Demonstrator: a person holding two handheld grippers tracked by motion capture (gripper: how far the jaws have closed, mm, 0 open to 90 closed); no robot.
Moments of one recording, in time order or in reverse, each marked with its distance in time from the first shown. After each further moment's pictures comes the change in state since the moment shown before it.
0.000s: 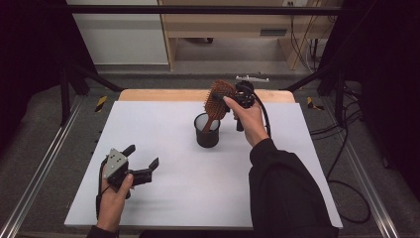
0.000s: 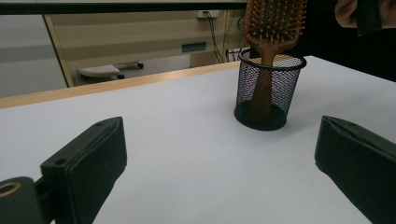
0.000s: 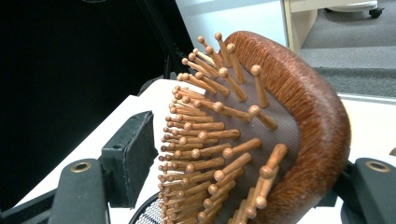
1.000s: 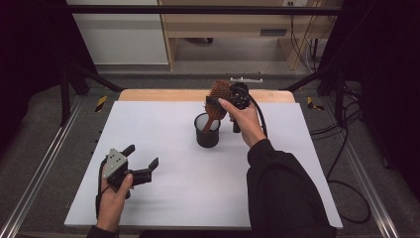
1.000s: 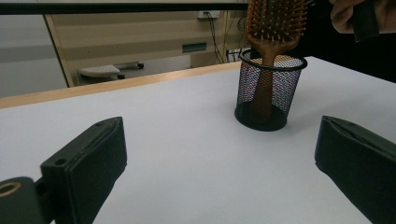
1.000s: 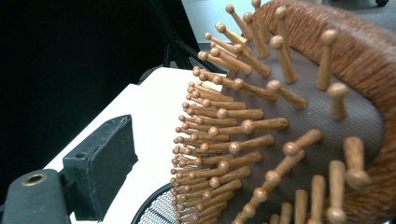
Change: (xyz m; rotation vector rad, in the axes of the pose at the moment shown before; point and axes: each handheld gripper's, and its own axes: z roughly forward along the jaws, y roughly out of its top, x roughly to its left) left arm 0.001 0.000 -0.001 -0.001 0.001 -0.003; right arm 0.008 -0.005 0.011 0.046 -0.006 -0.010
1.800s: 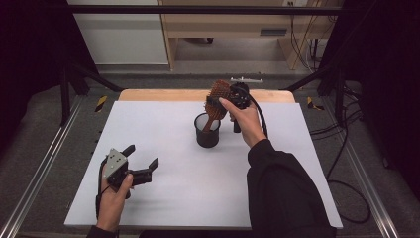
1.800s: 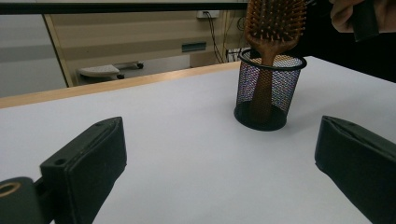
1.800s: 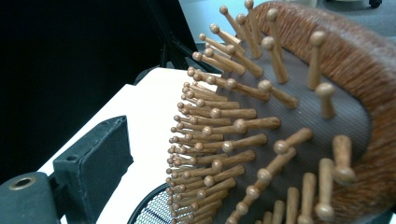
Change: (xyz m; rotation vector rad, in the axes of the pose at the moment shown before) left arm 0.000 0.000 0.000 0.001 -0.002 0.000; right arm 0.000 0.000 -0.001 0.000 -0.015 0.000
